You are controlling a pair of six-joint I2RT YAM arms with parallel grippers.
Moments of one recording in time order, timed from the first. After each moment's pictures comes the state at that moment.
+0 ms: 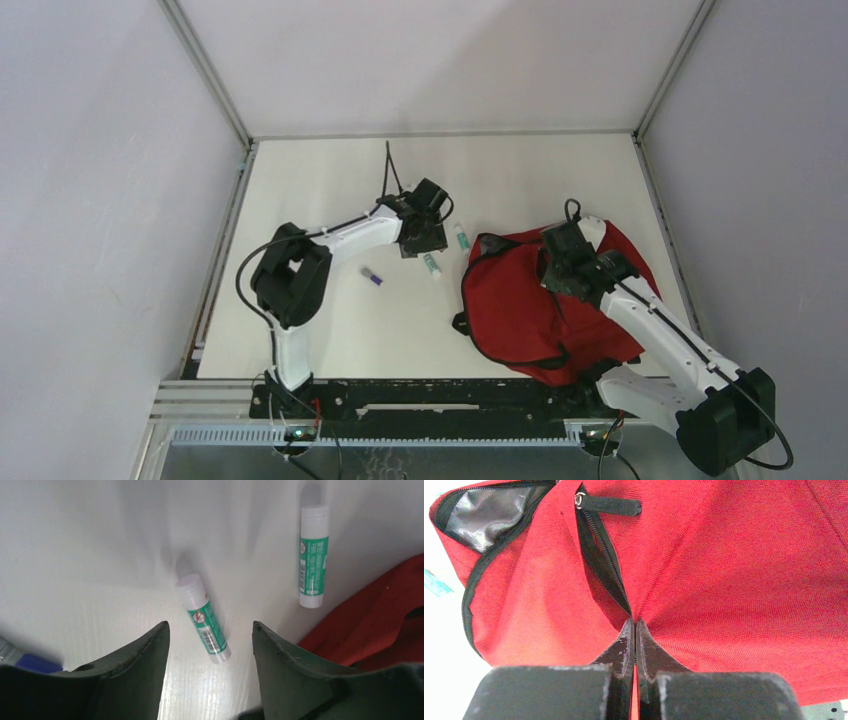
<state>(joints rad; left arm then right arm) -0.69 1.91 1.39 -0.58 -0.16 -0.83 0.47 1.02 0.82 -0.88 0.36 0.76</state>
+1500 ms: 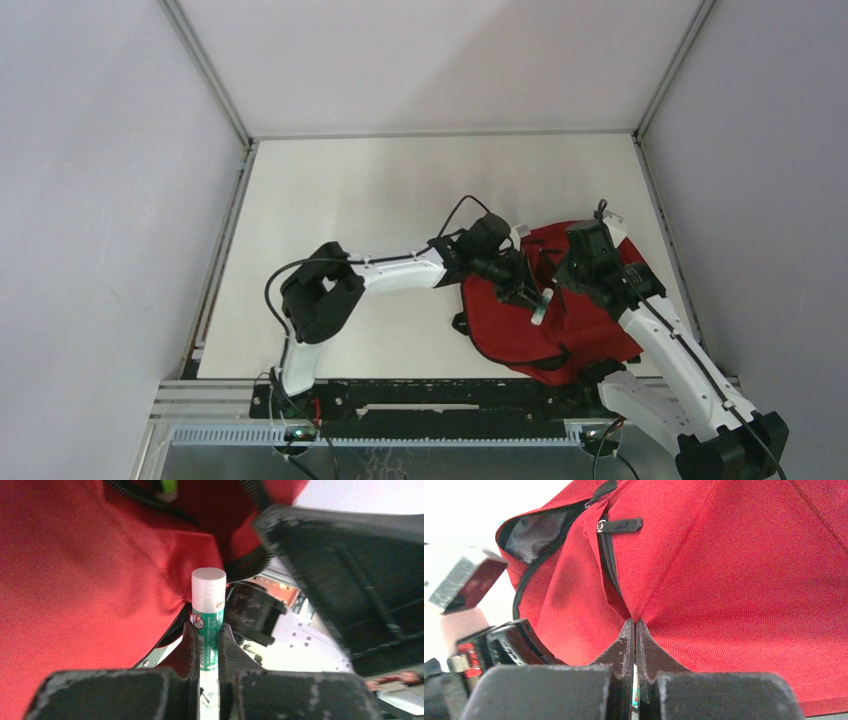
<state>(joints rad) -1.02 1.99 1.39 -0.03 0.62 -1.17 0.37 0.88 0.82 -0.86 0.27 0.75</state>
